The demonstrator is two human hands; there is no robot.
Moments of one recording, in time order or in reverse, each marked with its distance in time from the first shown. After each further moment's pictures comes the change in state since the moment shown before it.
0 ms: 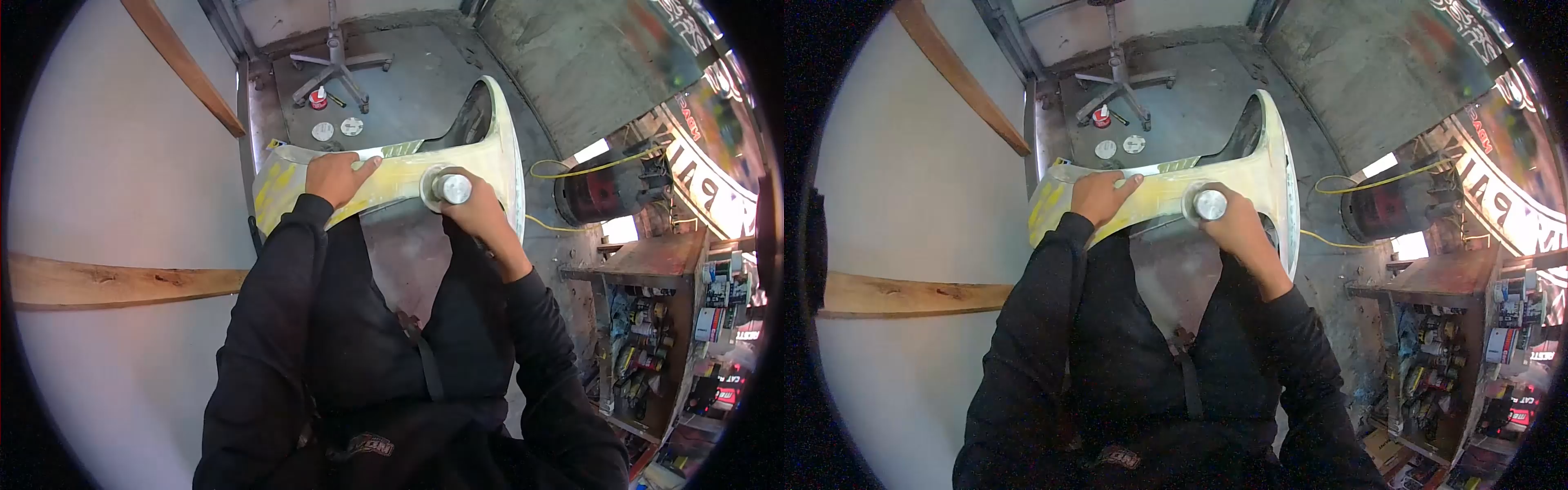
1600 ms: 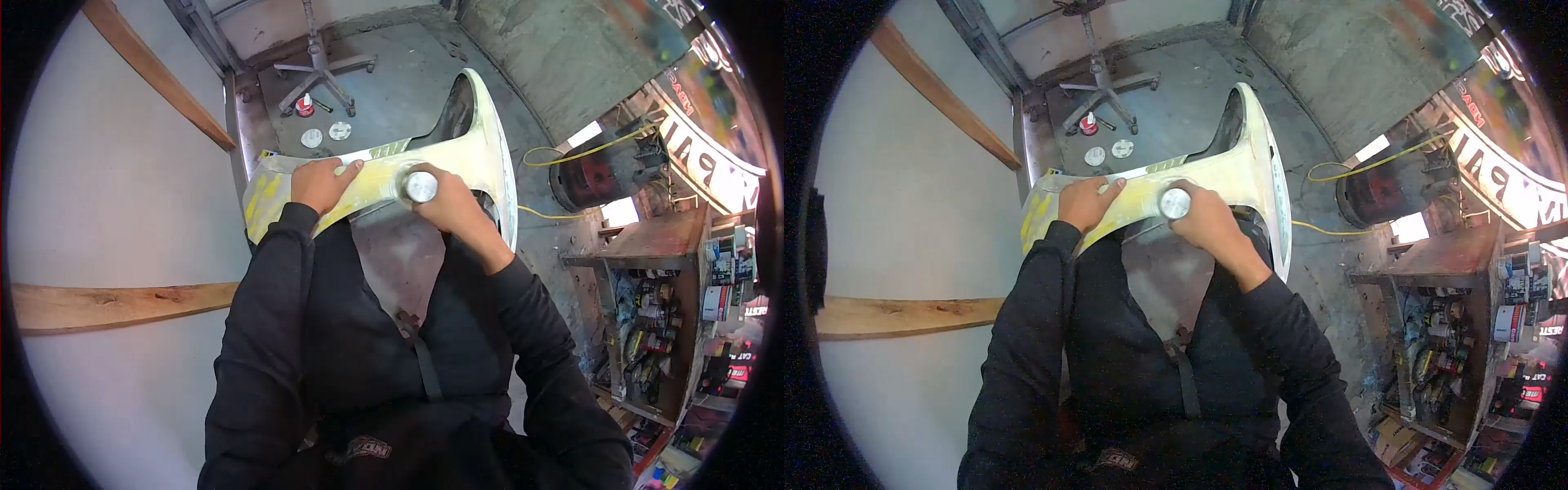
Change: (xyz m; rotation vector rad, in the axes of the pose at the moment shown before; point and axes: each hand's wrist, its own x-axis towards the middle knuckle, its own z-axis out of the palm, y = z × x) left_hand 0.003 0.000 0.002 0.019 -0.036 -0.020; right_hand 0.006 -0.015 0.012 -0.047 -0.044 -0.045
